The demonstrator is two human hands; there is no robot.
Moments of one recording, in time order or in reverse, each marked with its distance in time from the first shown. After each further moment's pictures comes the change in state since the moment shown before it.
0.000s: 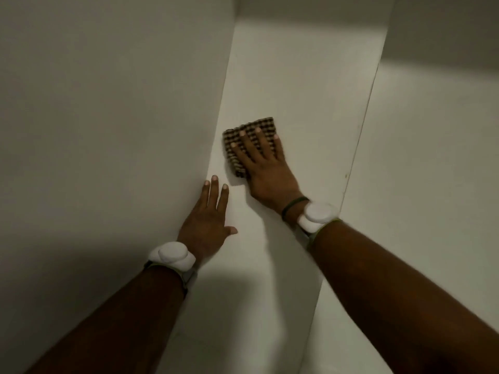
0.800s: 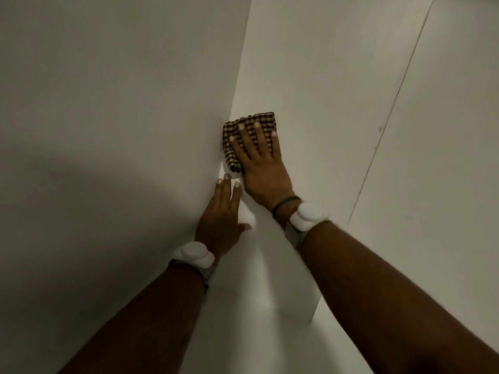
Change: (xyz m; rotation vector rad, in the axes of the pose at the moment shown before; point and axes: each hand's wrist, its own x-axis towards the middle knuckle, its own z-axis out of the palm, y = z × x) left_hand -0.079 0.000 0.066 0.049 0.029 -0.073; right_hand -0.045 -0.097 0.028 0.128 -0.095 0.035
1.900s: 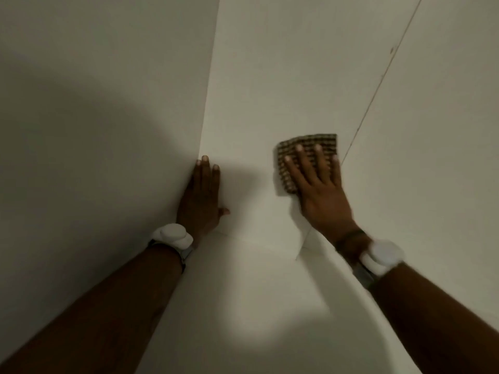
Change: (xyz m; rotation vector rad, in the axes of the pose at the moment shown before) left_hand -0.086 -0.007 0.062 0.035 -0.154 -0.015; right_hand -0.222 0.041 -0.014 -0.094 -0.169 0.089
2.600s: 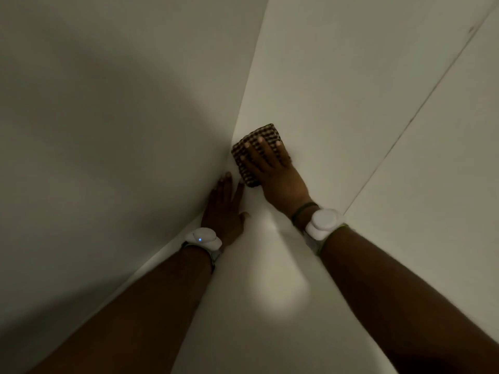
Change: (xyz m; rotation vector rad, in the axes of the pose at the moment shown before) left_hand -0.072 0.014 0.041 -0.120 -0.167 -0.211; right_hand 0.067 -0.114 0.051 0.107 0.000 -0.408
